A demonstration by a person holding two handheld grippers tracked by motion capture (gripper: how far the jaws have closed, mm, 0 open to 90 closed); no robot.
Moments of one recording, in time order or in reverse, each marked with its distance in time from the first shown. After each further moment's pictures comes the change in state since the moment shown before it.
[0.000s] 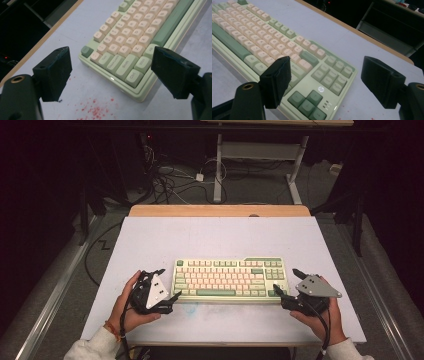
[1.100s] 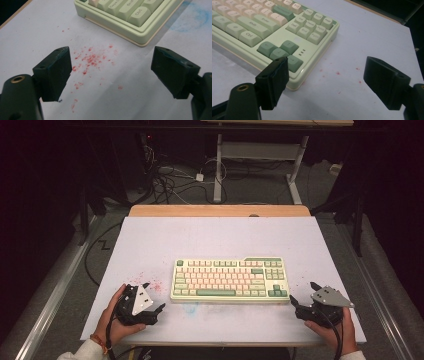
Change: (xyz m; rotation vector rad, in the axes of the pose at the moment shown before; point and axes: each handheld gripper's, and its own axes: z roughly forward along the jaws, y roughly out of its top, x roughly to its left) left arm 0.002 -0.054 -0.006 0.129 -0.033 -0.094; right arm -0.019 -0.057 -0.009 0.115 -0.079 0.093
